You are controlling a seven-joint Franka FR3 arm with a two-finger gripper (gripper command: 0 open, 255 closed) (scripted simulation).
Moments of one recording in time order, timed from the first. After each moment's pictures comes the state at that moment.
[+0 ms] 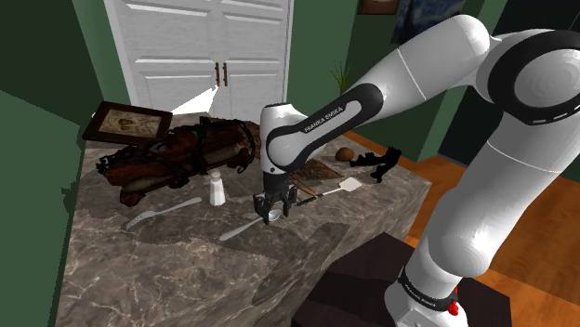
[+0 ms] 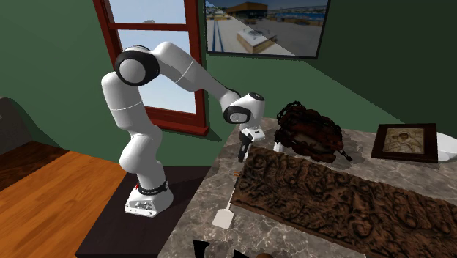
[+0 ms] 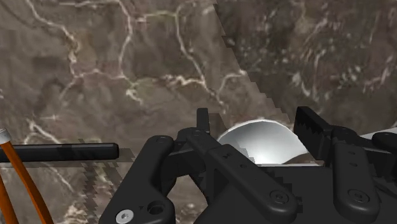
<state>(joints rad) 0.01 -0.10 0.24 -2.43 0.17 2.21 0.44</state>
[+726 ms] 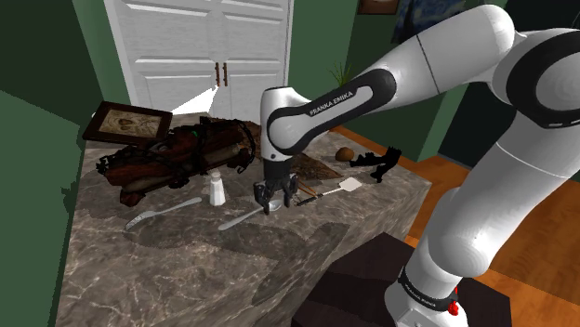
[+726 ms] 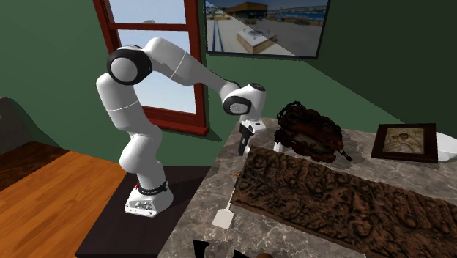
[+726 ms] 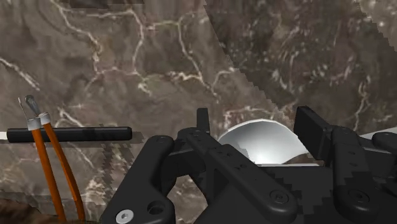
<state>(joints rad) 0.01 -0.17 0.23 -2.39 0.17 2.10 0.44</state>
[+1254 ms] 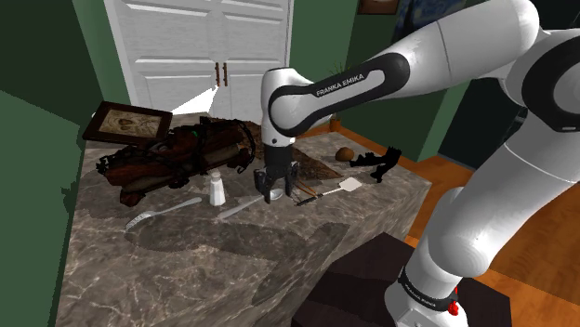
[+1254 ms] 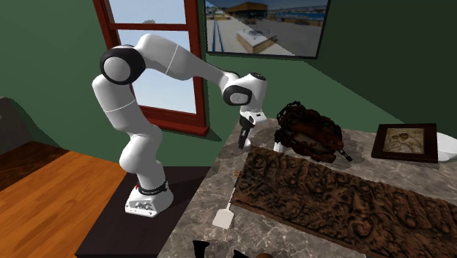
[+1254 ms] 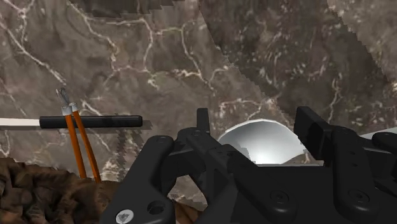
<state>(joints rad) 0.01 -0.22 0.23 -2.33 0.17 1.99 0.44</state>
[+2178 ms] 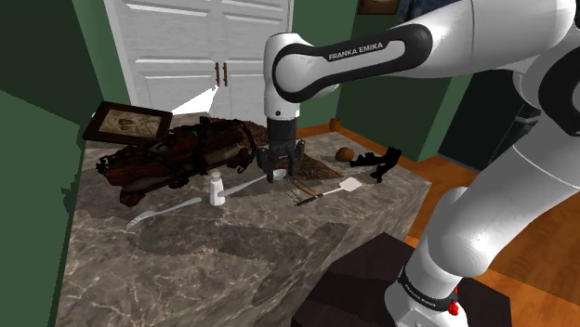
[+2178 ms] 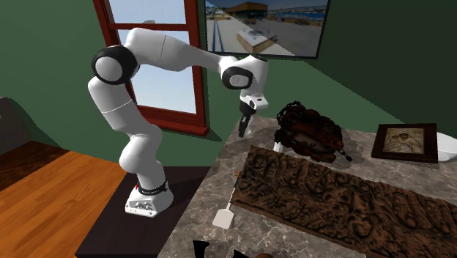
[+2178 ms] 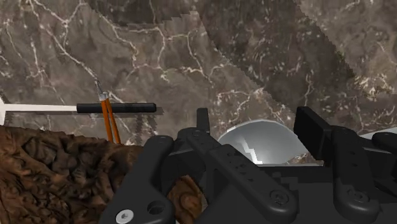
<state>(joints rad) 0.00 -0.28 0.21 -2.21 0.17 1.81 0.45</state>
